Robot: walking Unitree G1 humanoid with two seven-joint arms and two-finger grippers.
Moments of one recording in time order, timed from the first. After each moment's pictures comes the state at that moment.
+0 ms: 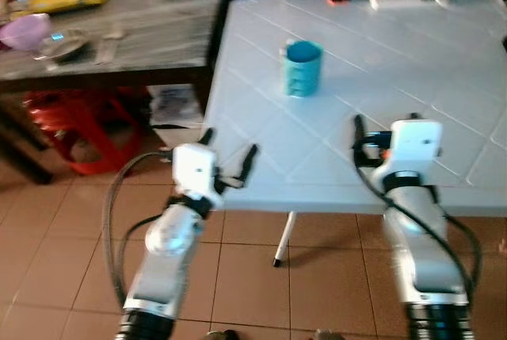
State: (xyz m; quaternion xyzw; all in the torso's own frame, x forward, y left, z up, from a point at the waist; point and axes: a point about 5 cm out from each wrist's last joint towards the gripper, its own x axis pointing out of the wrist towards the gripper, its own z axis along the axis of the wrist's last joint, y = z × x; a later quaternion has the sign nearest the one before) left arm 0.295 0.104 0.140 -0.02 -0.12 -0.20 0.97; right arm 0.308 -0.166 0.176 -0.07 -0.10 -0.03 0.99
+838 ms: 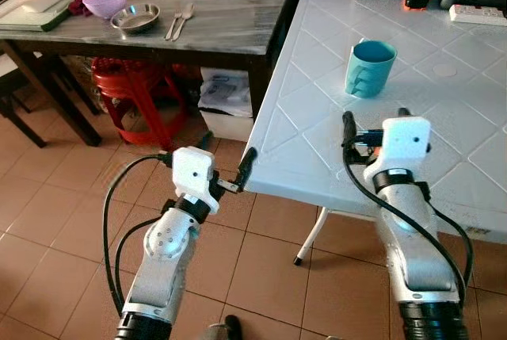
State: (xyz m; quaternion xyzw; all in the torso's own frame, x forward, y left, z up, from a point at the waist) left arm 0.291 0.101 0.137 -0.02 -0.12 -0.22 0.97; right arm 0.308 -0.162 0.180 -0.07 -0.12 -0.03 0.99
